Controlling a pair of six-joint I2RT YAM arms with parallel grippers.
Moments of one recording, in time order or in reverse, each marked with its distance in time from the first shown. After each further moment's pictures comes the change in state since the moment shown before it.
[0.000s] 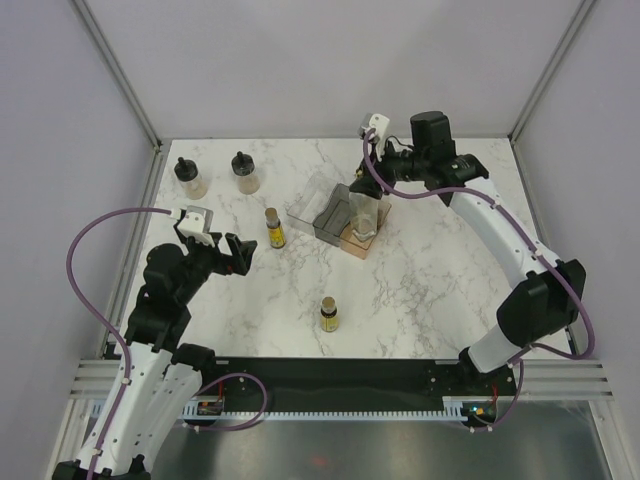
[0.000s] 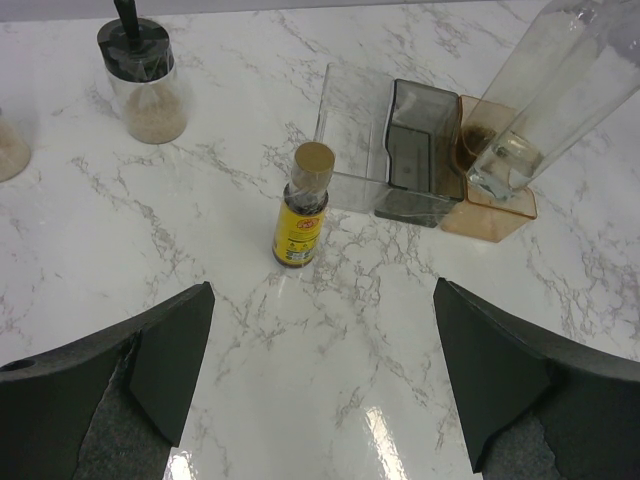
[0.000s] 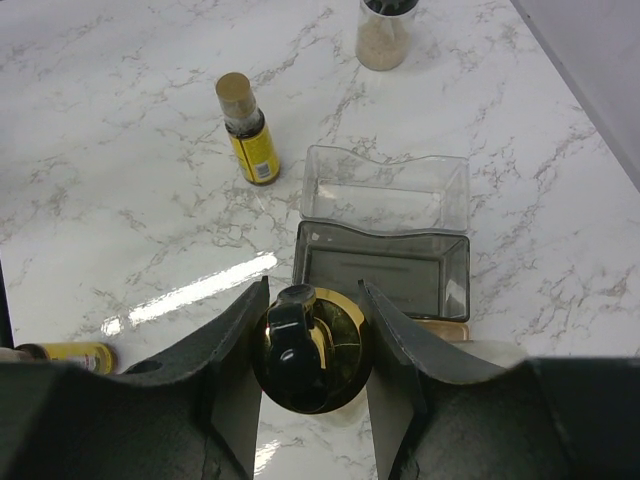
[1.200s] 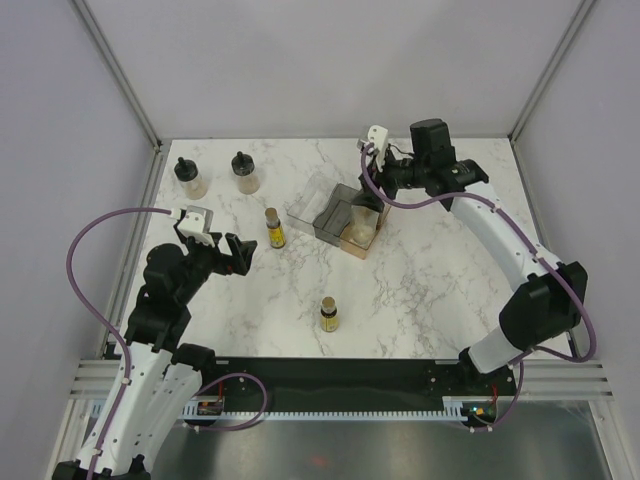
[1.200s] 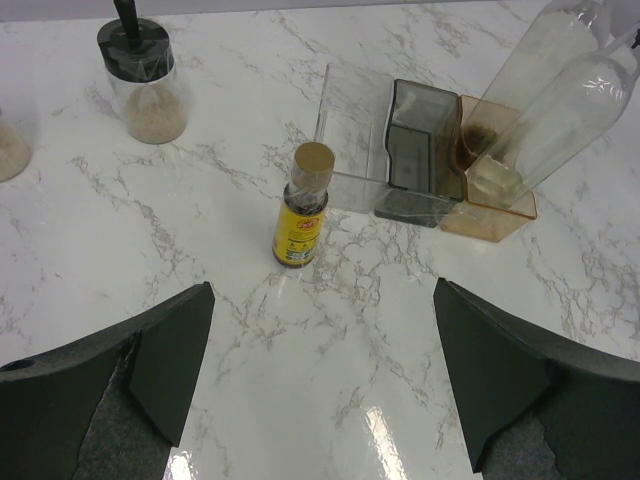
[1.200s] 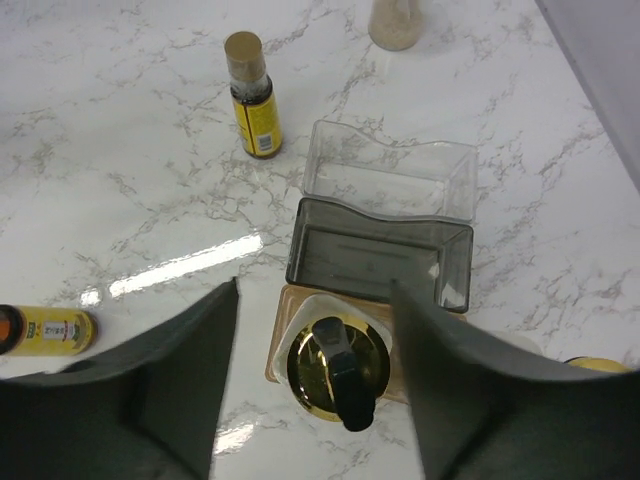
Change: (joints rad) left arm 0.000 0.000 0.000 0.000 0.000 0.000; right arm -0.001 -0.008 -0.058 -0.028 -0.021 -0.132
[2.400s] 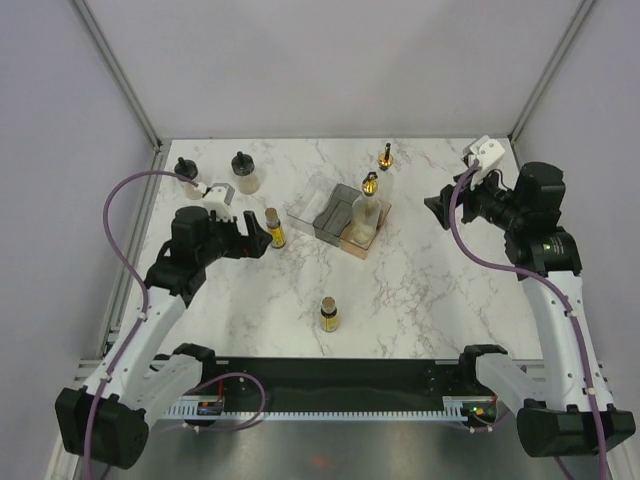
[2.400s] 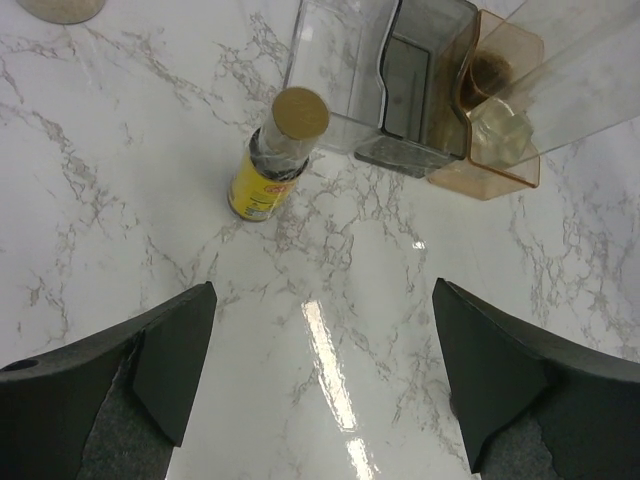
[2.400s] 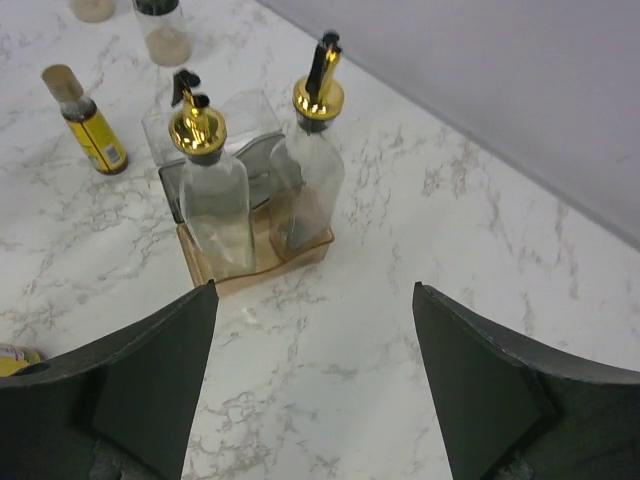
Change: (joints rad) left arm -0.005 0.328 0.092 -0.021 0.073 -0.103; right arm -0.342 -0.600 -0.273 0.037 0.149 0.214
